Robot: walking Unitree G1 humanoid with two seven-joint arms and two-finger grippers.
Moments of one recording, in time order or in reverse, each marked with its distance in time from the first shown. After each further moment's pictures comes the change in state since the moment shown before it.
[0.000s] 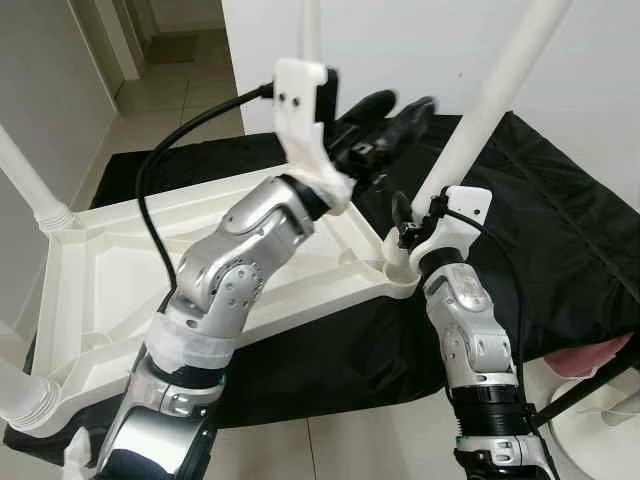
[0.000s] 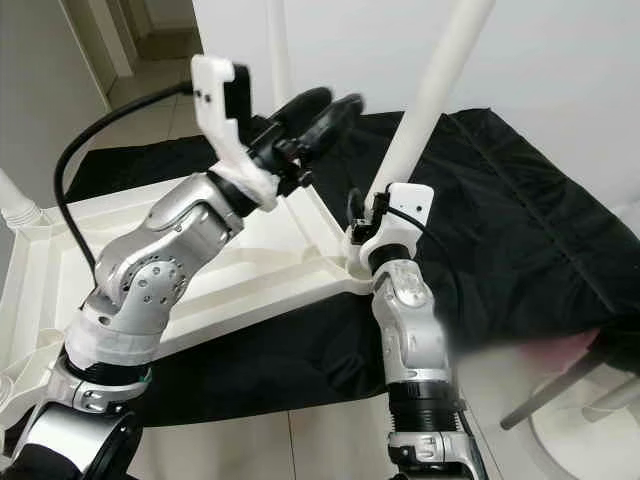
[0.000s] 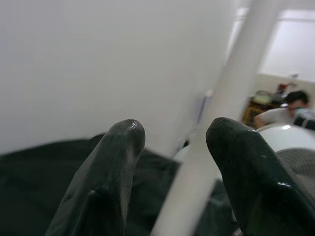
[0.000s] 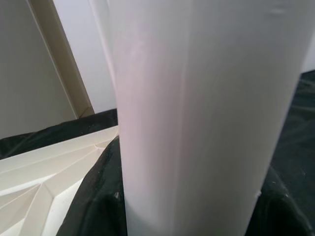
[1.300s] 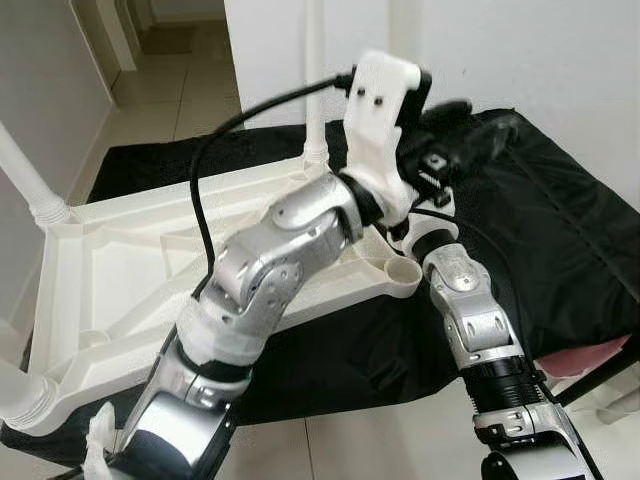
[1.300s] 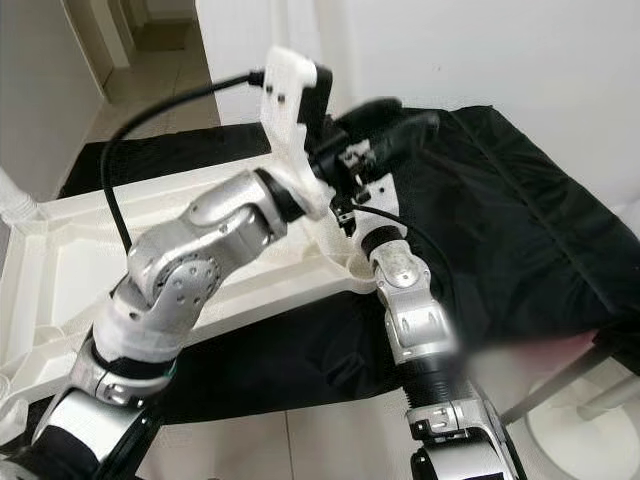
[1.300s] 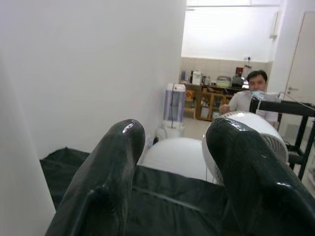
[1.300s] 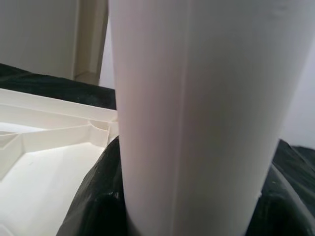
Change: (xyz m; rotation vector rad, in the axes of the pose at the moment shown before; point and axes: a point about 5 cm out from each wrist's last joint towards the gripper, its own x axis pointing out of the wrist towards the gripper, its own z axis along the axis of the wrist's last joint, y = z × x) left arm 0.039 -0.056 0.011 0.054 0.012 -0.225; right arm 0.021 0.011 0.005 -0.425 -0.020 0.187
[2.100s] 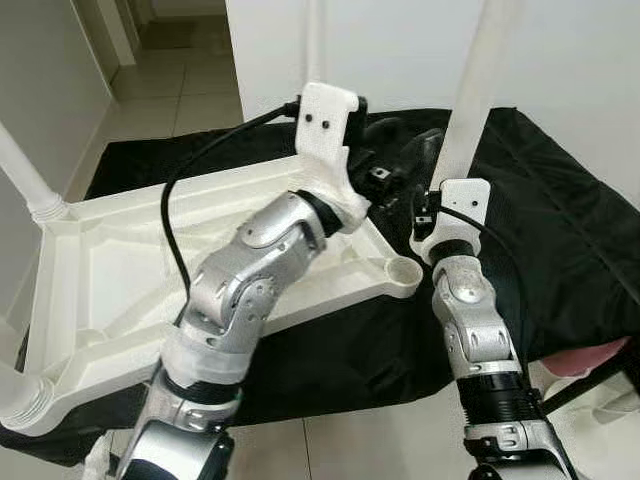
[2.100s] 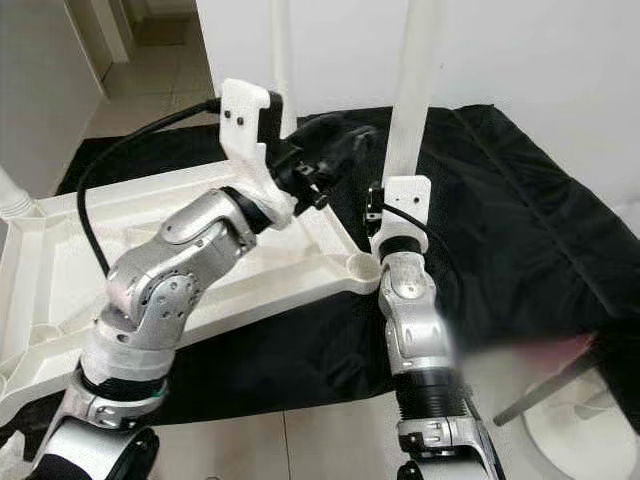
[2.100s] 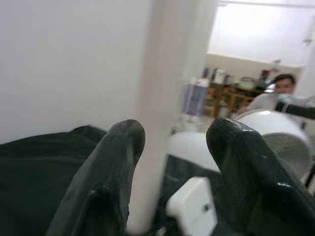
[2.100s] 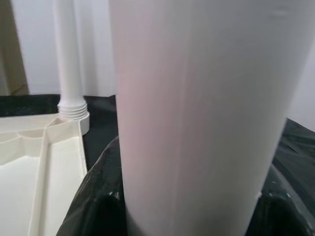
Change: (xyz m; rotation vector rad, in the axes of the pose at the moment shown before) left arm -0.028 0.013 -0.010 -0.045 0.023 0.126; right arm -0.013 -0.018 -0.012 0.121 0.048 -0.293
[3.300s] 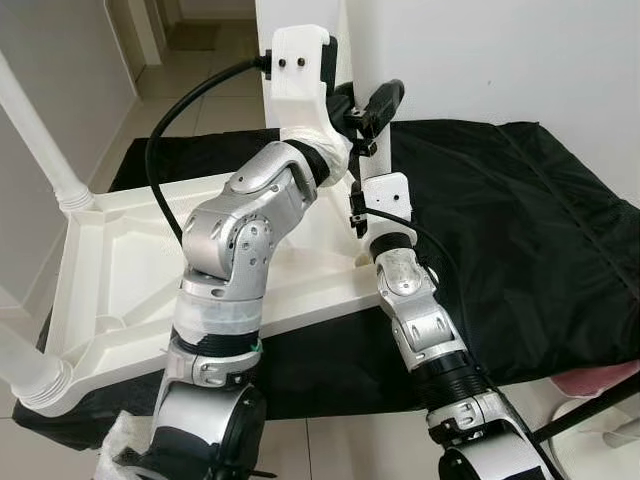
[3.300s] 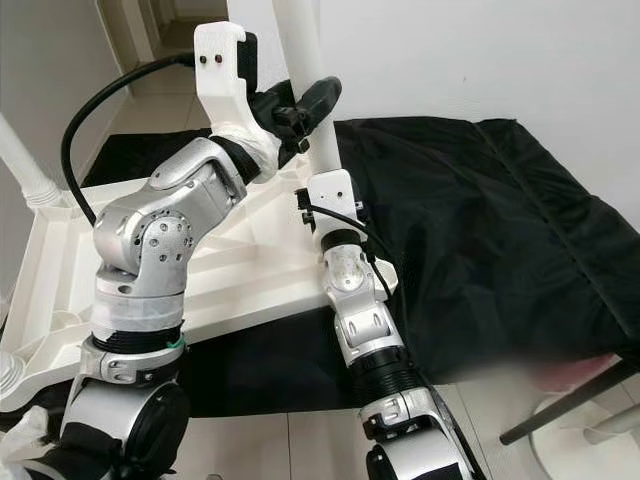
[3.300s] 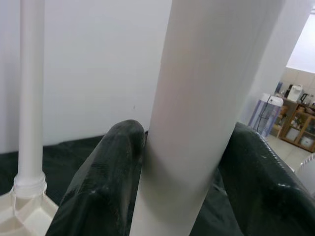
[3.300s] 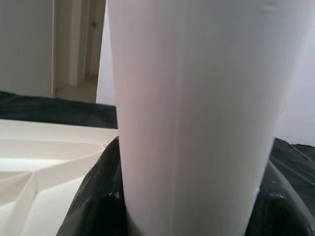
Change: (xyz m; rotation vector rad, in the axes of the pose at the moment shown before) left arm 0.008 0.045 0.027 0.029 0.010 0.326; right arm 0.009 0.068 0.008 -0.024 -0.058 0.083
